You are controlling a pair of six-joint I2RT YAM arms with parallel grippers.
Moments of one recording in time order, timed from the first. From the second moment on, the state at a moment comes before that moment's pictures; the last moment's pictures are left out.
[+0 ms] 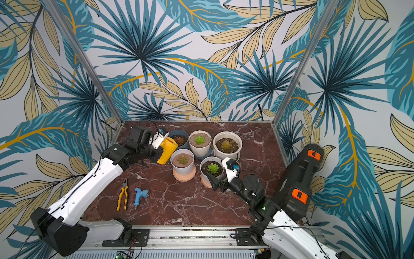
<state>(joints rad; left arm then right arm) -0.44 1.29 1.31 -0.80 -0.07 0.23 0.69 0.61 0.46 0.08 -0.01 0.09</state>
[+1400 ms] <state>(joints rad) -0.49 1.51 1.47 -0.71 -0.11 0.24 0.69 0.62 0.46 0.08 -0.01 0.09</state>
